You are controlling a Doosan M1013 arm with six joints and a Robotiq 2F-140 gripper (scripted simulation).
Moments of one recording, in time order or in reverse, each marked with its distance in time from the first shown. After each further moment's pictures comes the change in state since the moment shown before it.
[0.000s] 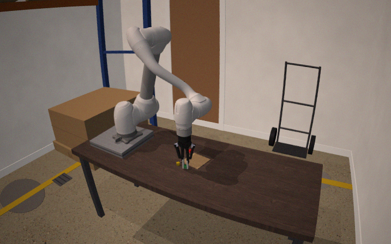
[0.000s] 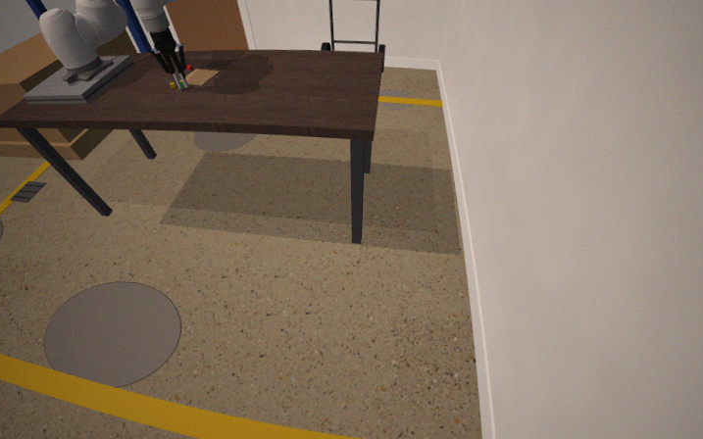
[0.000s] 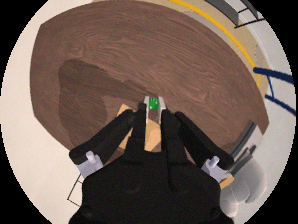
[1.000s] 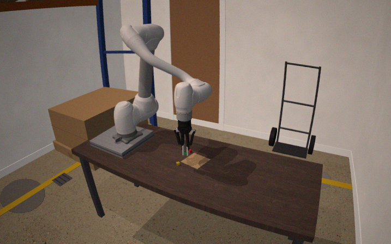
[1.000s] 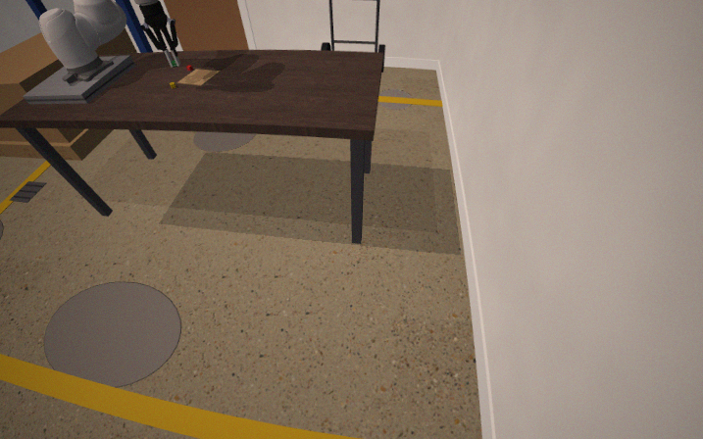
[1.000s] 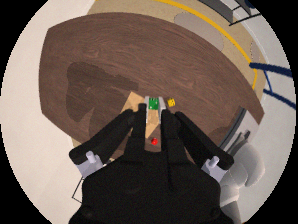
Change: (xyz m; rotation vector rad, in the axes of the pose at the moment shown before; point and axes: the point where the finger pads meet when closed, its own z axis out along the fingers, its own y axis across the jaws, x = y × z) arm -0.015 -0.001 -0.090 0.001 -0.003 0.034
